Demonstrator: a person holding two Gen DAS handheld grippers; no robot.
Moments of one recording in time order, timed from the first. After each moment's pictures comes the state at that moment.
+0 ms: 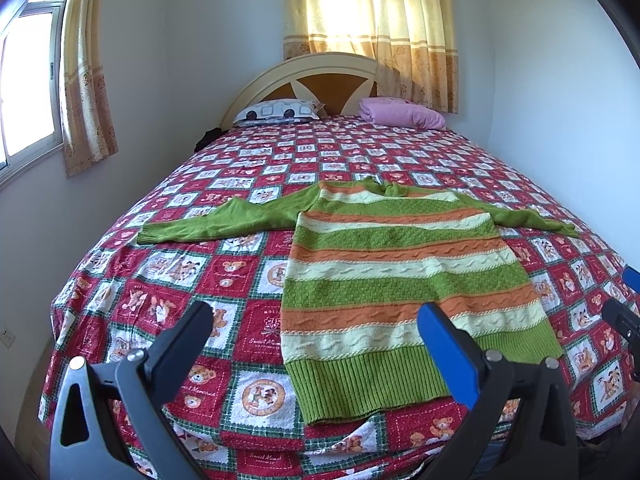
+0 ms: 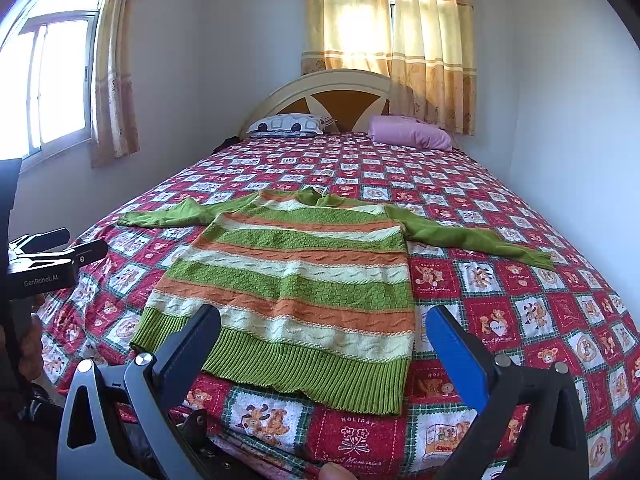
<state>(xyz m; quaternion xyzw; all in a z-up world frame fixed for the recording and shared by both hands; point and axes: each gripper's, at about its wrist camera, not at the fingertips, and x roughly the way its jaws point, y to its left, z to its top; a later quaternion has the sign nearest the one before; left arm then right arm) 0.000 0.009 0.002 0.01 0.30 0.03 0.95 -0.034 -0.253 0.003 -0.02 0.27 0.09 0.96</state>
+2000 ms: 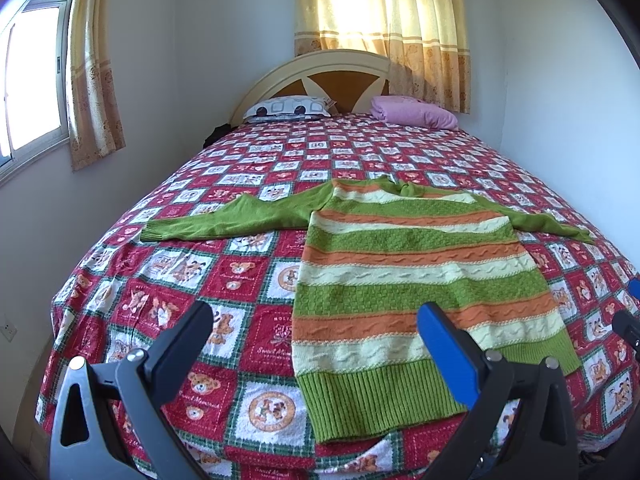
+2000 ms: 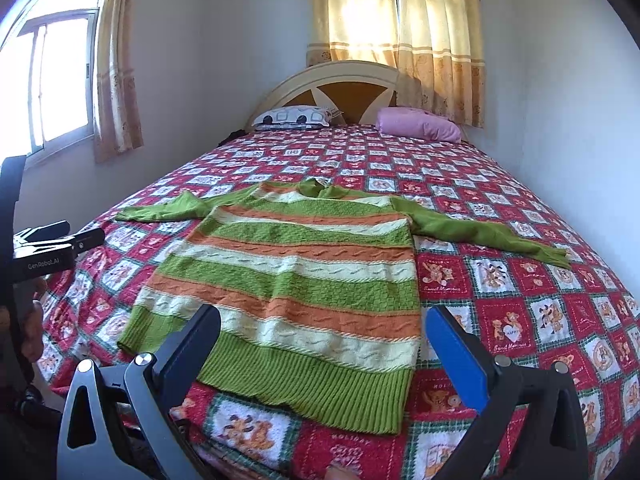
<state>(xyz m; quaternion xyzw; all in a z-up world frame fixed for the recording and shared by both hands) 0.023 0.020 -0.011 0.01 0.29 0.05 0.95 0.002 -0.264 -0.017 -0.01 0.28 0.11 0.95</state>
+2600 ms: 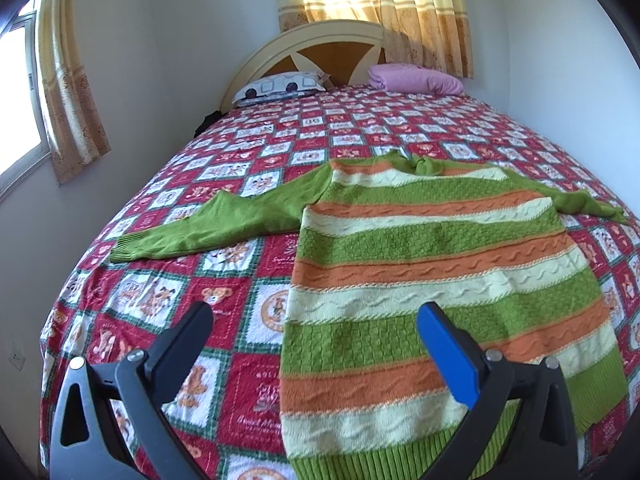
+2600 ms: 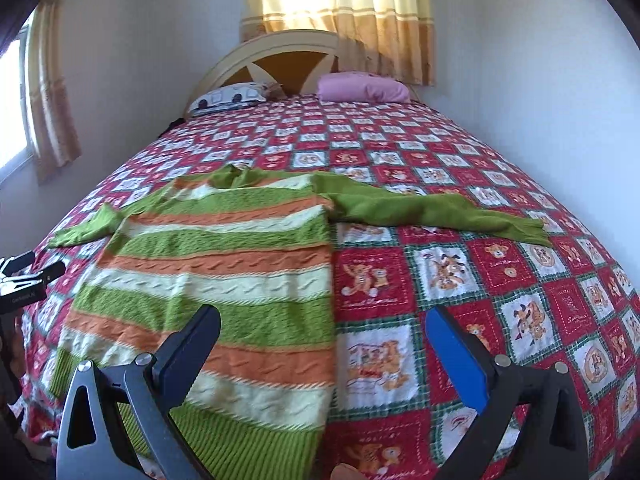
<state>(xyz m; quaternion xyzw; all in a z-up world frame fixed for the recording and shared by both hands) 0.129 0.012 -0.045 0.05 0.34 0.05 0.94 0.104 -0.338 -0.044 0.03 0.35 0.02 0.94</state>
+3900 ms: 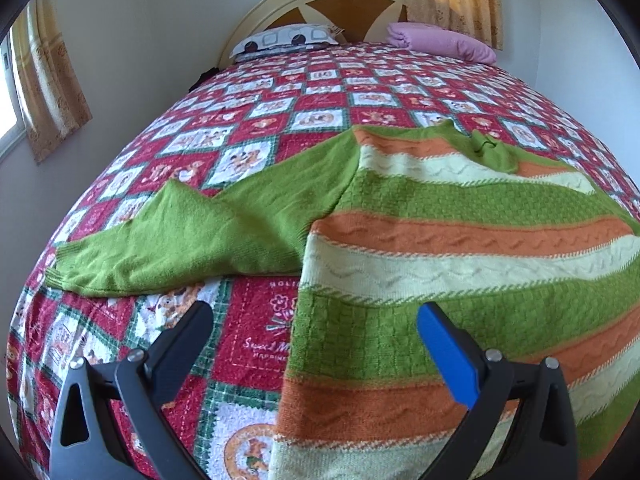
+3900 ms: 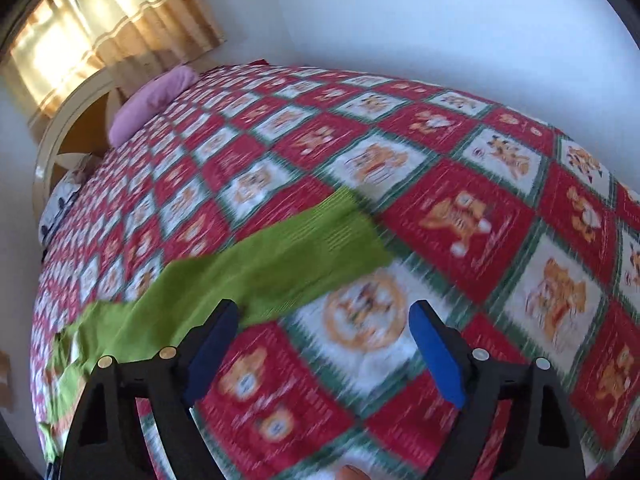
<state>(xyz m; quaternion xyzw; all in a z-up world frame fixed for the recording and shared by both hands) 0.285 0.039 -0.099 0.02 0.41 0.07 0.91 0.249 -0.644 -0.113 0.27 0.41 -0.22 0.84</state>
